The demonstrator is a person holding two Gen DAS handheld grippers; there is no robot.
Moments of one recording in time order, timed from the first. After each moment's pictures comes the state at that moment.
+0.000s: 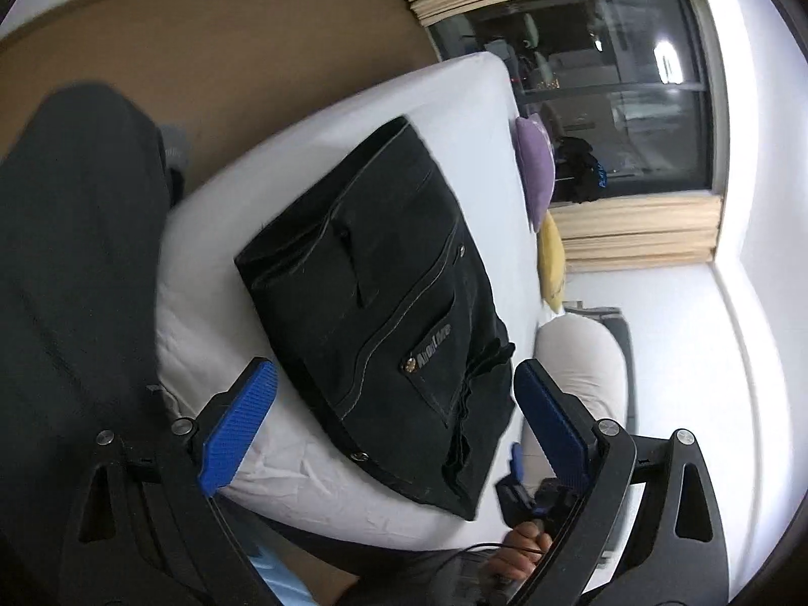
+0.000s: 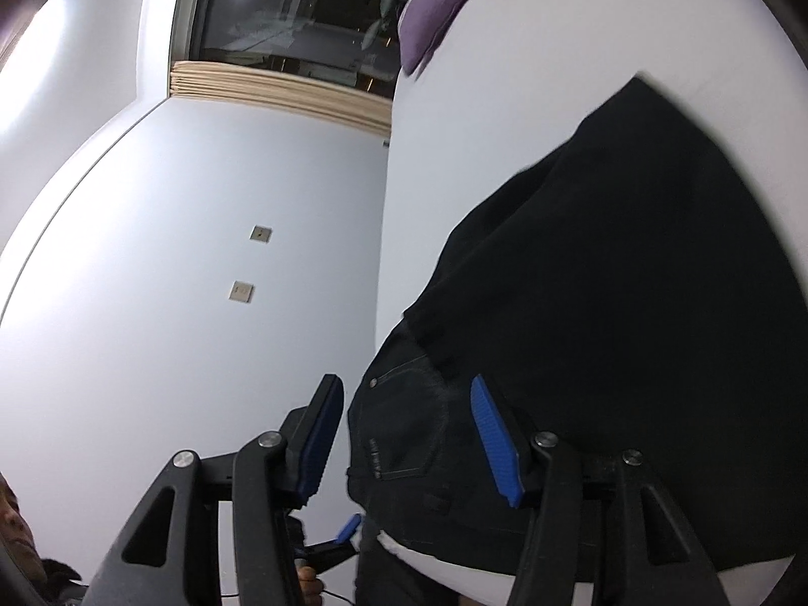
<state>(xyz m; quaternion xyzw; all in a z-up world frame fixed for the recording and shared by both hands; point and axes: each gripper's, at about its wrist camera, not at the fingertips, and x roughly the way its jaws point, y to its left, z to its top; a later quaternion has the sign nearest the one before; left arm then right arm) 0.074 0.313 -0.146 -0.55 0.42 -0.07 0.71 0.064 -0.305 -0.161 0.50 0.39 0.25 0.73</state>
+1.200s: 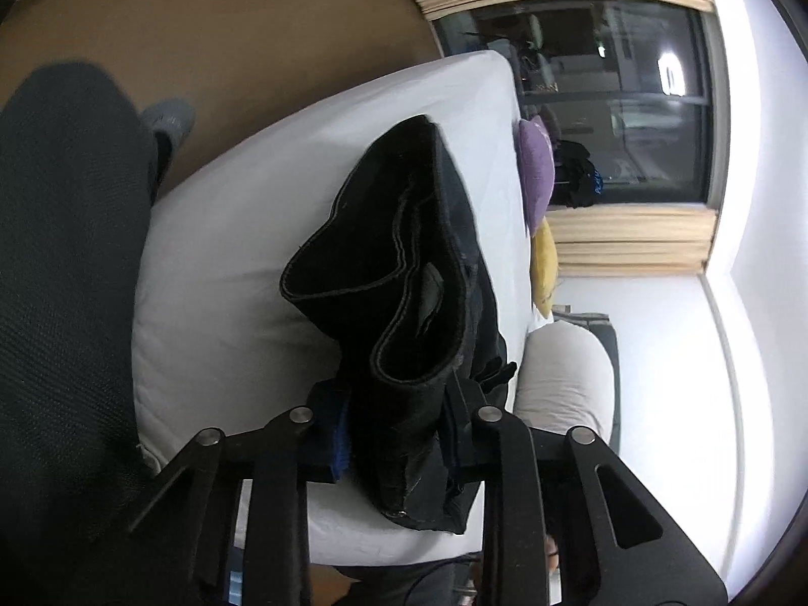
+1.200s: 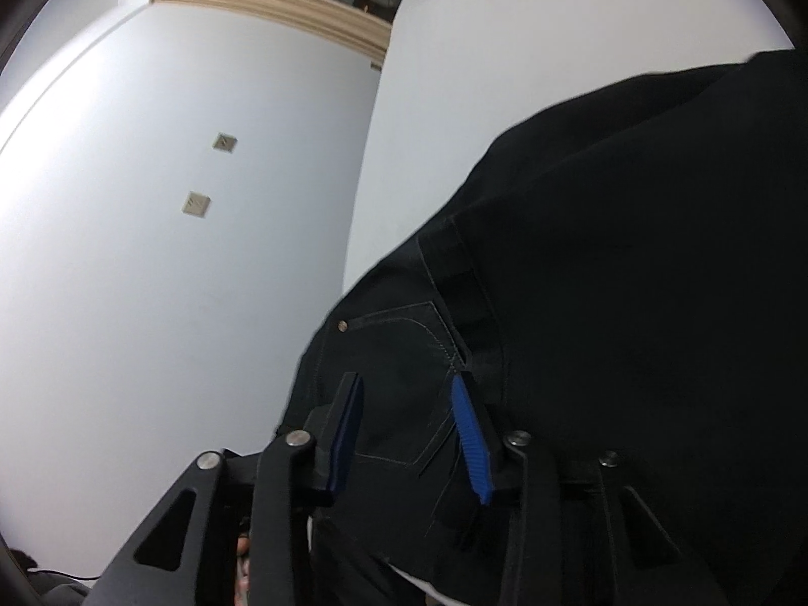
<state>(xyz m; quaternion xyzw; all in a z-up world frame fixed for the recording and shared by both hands) 0.082 0.324 -0.156 -0.56 0.42 -0.07 0.71 0.105 -0.249 -0.164 0.39 0.50 0.27 0.73</state>
